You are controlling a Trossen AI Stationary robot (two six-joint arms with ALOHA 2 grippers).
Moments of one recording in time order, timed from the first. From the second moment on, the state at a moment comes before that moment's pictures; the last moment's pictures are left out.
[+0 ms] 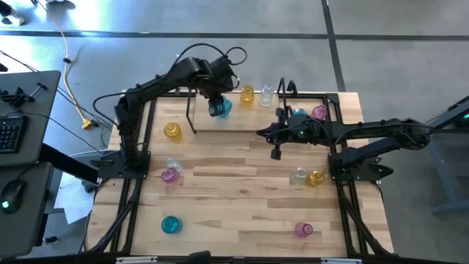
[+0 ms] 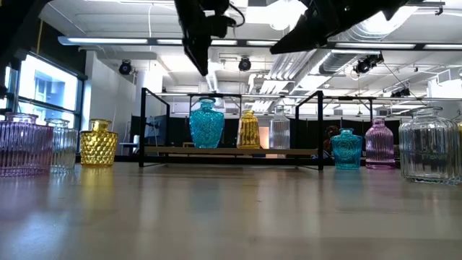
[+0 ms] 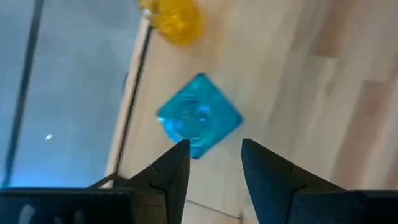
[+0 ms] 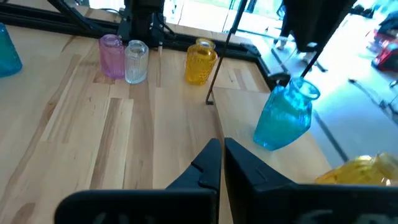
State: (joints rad) left arm 0.46 1.88 2.01 -1.31 -0.11 0.27; right arm -0.09 1.18 0.80 0.00 0.13 -0.22
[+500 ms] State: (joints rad) left arm 0.44 1.38 1.06 -0.28 0.00 0.16; right arm -0.09 1.31 0.80 0.31 0.13 -0.23
